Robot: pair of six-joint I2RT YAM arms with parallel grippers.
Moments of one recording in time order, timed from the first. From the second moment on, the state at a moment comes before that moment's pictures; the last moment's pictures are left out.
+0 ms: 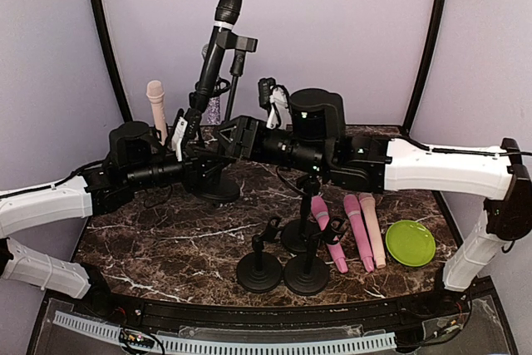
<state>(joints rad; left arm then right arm) -0.72 1.14 0.76 0.19 0.33 -0.17 1.16 1.60 1.38 0.08 0.14 0.72</state>
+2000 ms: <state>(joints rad) -0.72 1.17 0.81 0.31 0.85 -0.19 1.10 1.45 1.27 0.12 -0.30 0.34</state>
